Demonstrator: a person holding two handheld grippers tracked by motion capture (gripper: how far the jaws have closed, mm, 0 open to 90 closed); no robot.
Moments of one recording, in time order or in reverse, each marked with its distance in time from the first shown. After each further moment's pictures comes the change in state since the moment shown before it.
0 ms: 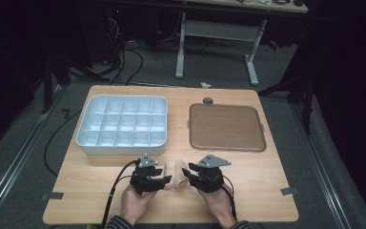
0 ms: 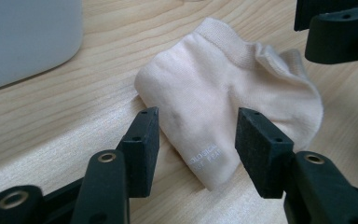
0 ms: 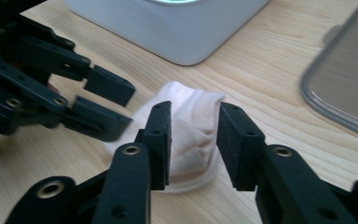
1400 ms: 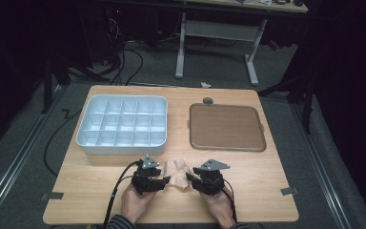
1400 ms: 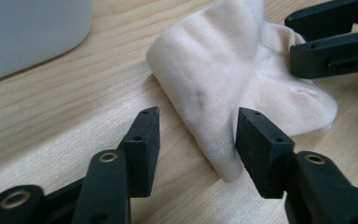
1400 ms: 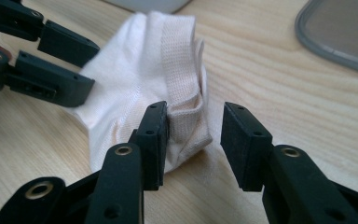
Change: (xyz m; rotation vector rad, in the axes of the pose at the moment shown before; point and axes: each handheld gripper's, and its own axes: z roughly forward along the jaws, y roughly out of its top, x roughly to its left) left arm 0.002 -0.006 0.012 0.018 0.040 -0.001; right arm -0.018 -0.034 0.022 0.058 -0.038 0.045
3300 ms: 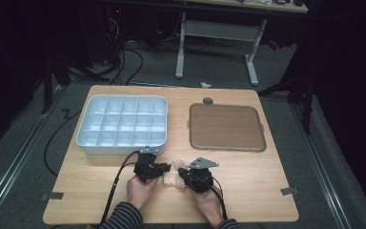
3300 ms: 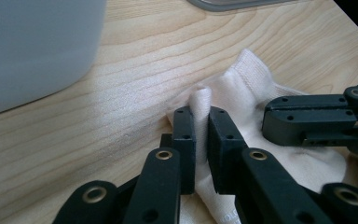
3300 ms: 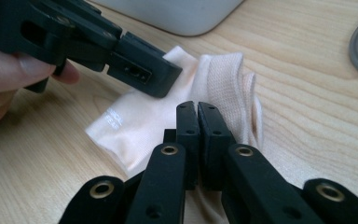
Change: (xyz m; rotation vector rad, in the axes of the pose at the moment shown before) left arm 0.028 0.024 0.017 -0.007 -0.120 -0.108; right arm 0.021 0.013 0.021 -0.020 0.044 -0.004
